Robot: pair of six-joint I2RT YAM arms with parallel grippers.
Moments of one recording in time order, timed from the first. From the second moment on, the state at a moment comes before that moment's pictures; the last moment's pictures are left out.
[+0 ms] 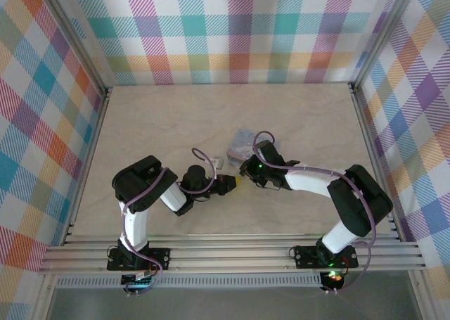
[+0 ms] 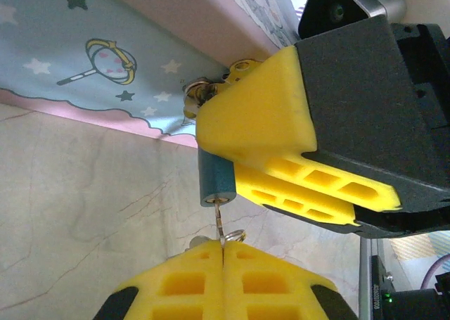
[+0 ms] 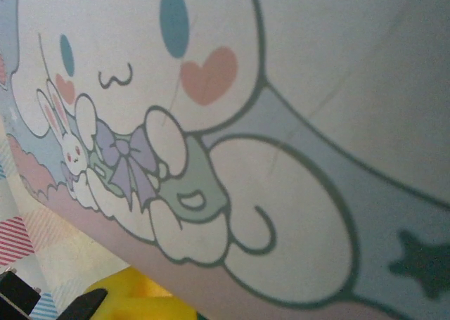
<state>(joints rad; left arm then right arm) -0.70 1.95 0.49 1.17 0.44 -0.81 0.67 1.59 0.76 -0.01 -0.13 1.25</state>
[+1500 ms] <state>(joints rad) -0.72 1.88 0.59 0.87 0.44 -0.53 0.65 1.63 0.87 -0.20 -0.17 1.16</state>
